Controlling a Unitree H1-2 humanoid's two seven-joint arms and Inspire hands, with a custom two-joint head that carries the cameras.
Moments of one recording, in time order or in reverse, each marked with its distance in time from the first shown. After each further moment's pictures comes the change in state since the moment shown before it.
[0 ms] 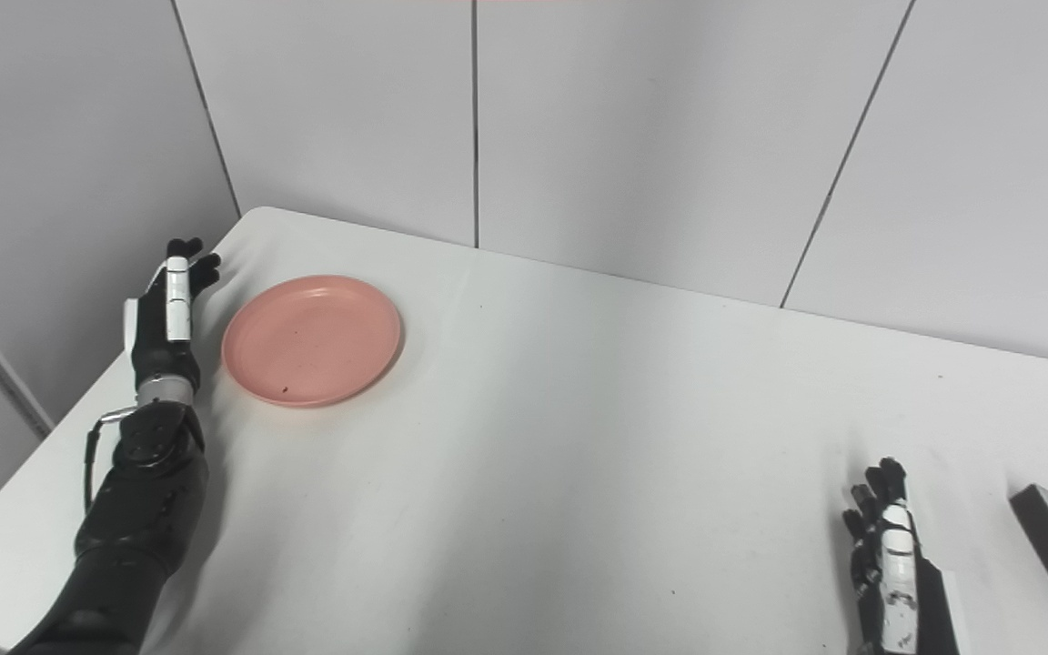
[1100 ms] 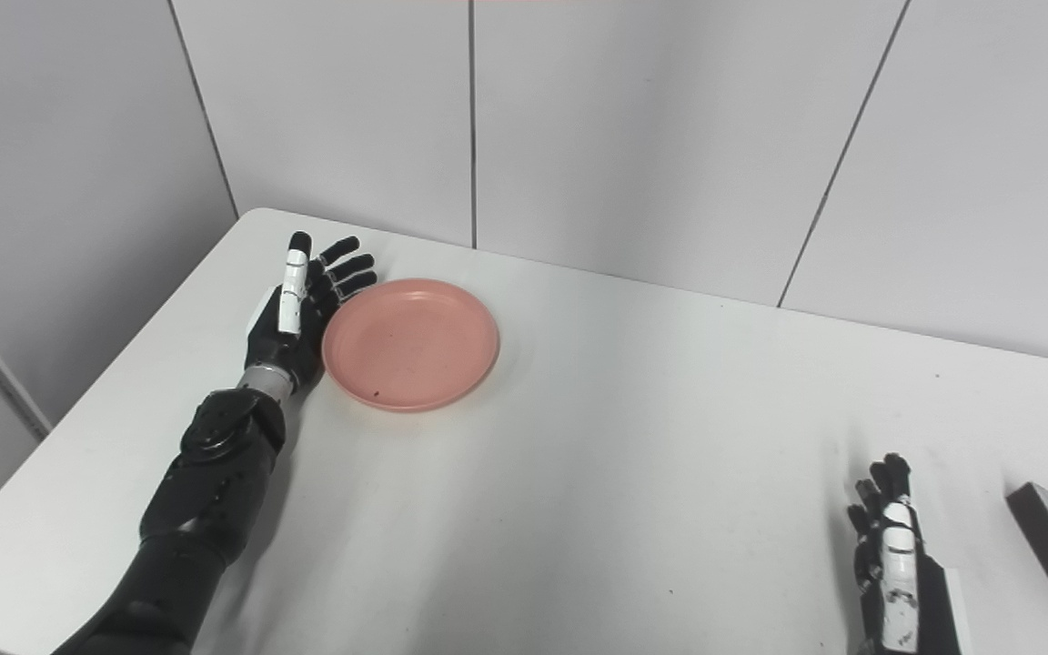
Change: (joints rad) left arm -0.034 -0.102 -0.085 -0.075 -0.175 0.139 -0.330; right arm -0.003 0.008 -0.003 0.000 -0.021 -0.022 -0.006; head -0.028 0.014
